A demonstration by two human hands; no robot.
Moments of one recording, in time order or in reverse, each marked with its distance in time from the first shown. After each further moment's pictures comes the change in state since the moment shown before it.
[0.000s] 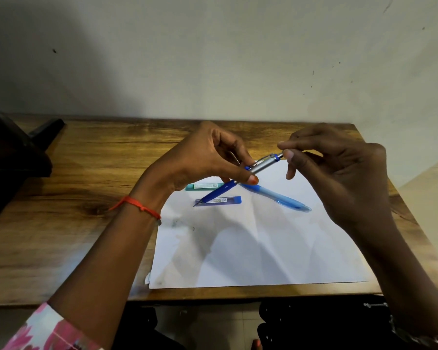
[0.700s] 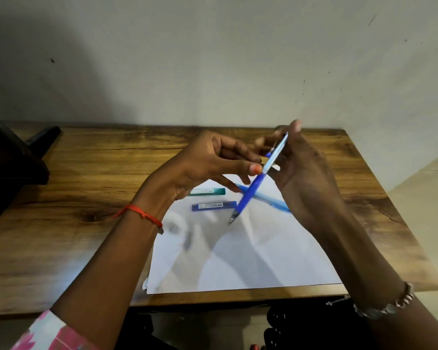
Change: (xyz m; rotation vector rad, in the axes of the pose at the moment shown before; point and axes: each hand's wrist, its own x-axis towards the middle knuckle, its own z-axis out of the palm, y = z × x) left_hand 0.003 0.004 0.009 -0.179 -0.008 -0.070; right_hand 0.015 0.006 0.029 0.826 0.102 0.628
